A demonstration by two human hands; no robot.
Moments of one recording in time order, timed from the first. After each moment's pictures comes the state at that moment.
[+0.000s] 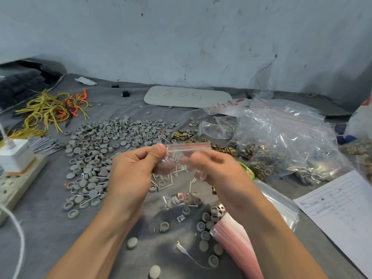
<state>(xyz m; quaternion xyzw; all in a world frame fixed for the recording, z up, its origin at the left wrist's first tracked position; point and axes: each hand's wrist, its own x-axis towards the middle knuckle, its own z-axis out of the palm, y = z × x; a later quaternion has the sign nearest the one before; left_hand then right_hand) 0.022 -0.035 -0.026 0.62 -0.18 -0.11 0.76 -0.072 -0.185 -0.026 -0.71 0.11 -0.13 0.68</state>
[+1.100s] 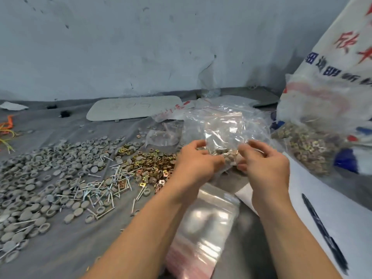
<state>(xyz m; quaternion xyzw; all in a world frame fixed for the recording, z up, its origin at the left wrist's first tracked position) -0.054 -0.235 -0.016 0.66 -0.25 -0.34 0.62 -0.167 -0.310 -0.030 -0.52 0.47 -0.49 0.52</state>
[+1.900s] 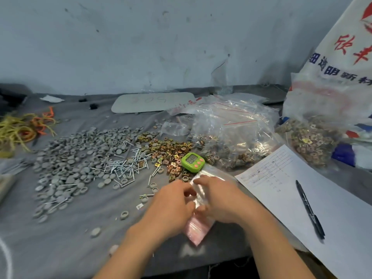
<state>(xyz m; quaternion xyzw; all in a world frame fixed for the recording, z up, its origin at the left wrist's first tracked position) -0.083 -0.113 -0.067 0.87 -0.43 -0.11 0.23 -0.181 -0.245 -0.056 -0.94 0.24 0.05 0.22</state>
